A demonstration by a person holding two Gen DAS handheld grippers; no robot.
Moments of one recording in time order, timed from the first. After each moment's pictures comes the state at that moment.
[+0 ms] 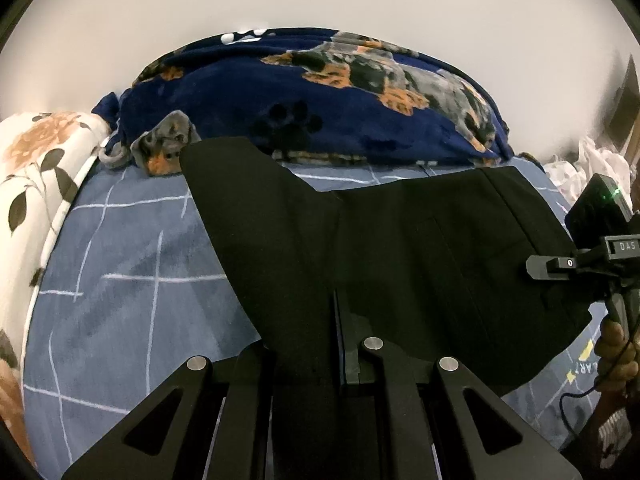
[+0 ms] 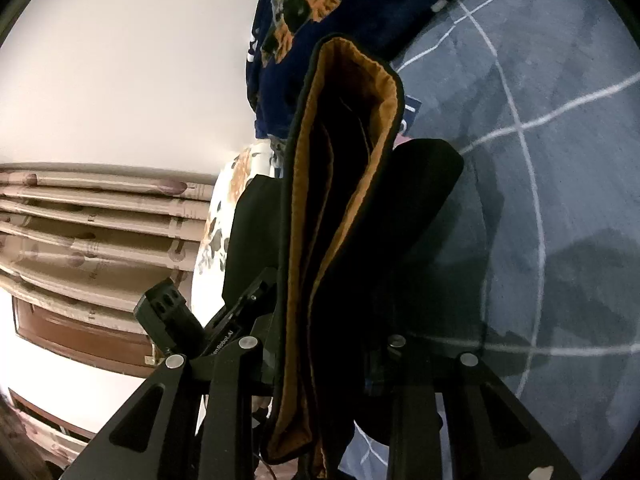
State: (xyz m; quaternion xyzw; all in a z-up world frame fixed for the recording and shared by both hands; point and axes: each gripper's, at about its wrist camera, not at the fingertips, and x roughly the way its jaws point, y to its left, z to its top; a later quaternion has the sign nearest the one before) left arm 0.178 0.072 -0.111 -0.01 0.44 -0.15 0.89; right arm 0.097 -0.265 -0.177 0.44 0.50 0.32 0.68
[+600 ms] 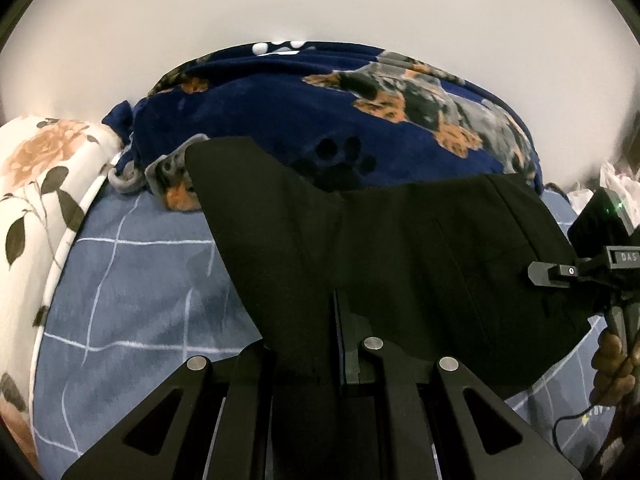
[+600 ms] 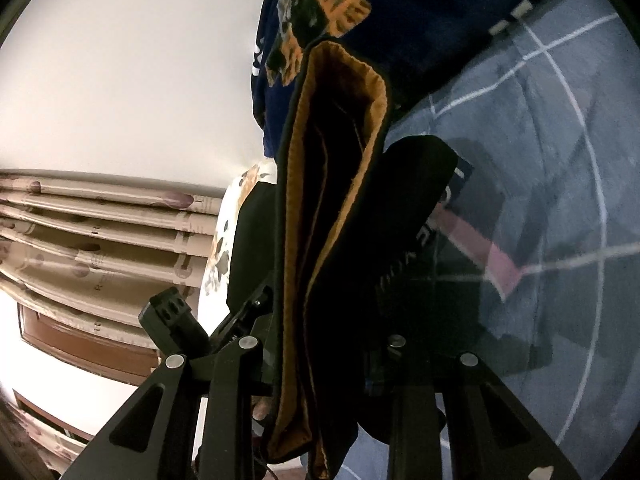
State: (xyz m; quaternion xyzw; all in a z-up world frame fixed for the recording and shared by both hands) left arm 0.244 0.099 -0.114 -0.02 0.42 -0.12 0.90; right arm 0.122 -0.271 -0.186 0.44 0.48 0.34 0.68
